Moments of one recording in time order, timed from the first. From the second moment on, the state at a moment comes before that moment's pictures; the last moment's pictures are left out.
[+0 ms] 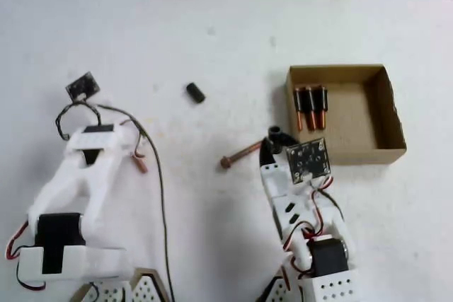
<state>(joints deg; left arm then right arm) -10.1 -3.6 48.4 33.9 33.5 -15.4 -102.5 89.0 43.1 7.8</state>
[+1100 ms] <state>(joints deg) 2.4 -43.6 44.0 42.2 14.5 -30.1 -102.5 94.4 35.3 7.8</state>
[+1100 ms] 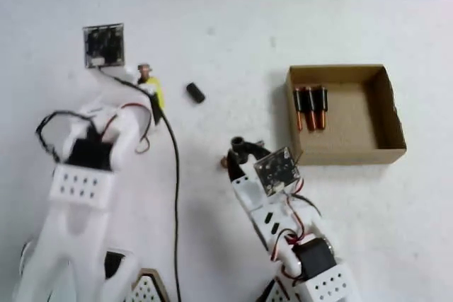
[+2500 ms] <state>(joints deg) 26.2 -86.2 76.0 14.0 3.0 -40.2 -102.5 96.4 20.0 7.6</state>
